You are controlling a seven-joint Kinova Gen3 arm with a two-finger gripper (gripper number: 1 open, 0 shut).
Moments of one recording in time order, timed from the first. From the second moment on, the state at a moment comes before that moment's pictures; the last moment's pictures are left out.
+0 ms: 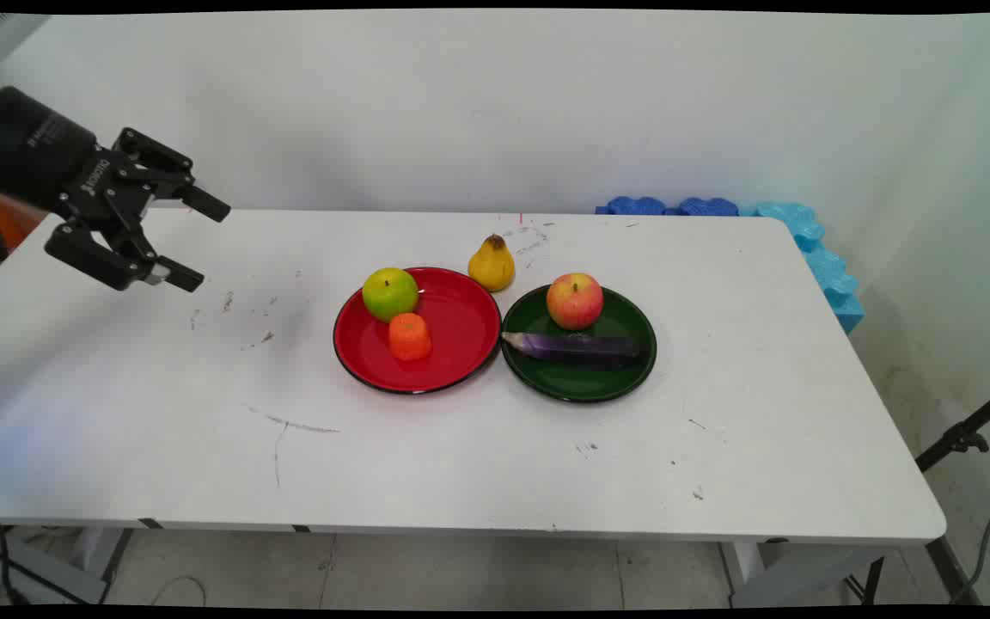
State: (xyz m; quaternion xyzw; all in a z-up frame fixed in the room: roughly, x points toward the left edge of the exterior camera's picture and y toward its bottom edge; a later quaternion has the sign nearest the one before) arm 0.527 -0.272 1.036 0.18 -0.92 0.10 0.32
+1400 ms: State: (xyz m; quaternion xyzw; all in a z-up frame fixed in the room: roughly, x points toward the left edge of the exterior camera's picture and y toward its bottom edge) arm 0.312 -0.411 0.989 0.22 -0.94 0.11 0.25
